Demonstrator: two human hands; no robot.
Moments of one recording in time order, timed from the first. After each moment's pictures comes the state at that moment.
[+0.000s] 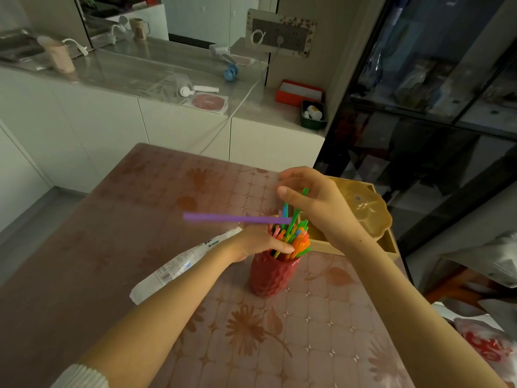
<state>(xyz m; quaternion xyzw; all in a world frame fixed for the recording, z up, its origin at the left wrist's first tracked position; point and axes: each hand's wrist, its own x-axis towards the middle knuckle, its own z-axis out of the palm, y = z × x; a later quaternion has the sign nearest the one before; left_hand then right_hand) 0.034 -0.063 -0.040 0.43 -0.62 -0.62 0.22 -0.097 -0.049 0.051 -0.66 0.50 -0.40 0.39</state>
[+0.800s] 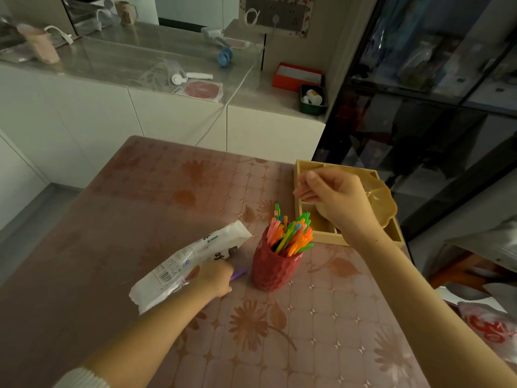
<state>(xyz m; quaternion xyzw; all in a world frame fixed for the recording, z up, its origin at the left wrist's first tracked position) 0.090 -0.052 -0.197 0.59 -0.77 -0.17 -0.18 -0.116 -0.055 0.039 -0.60 0.57 -0.43 0.35</state>
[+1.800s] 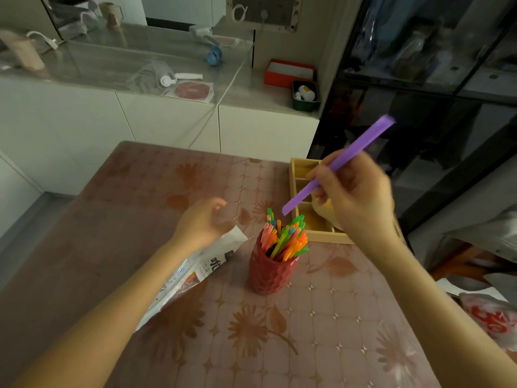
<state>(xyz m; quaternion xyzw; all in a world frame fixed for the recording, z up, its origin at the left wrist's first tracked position) 0.105 -0.093 -0.062 0.64 -0.70 -0.25 0.19 -0.126 -0.037 0.060 -0.64 0.55 -0.49 0.22</state>
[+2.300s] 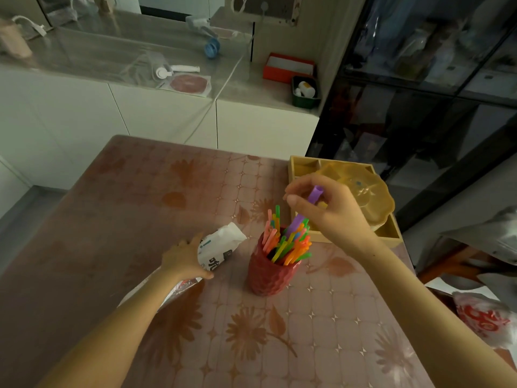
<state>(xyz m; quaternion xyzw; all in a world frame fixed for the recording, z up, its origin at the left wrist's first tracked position) 0.144 -0.094 -0.180 0.68 -0.68 -0.25 -0.09 -0.117 -0.059 0.032 -0.70 0.55 -0.36 0.29</state>
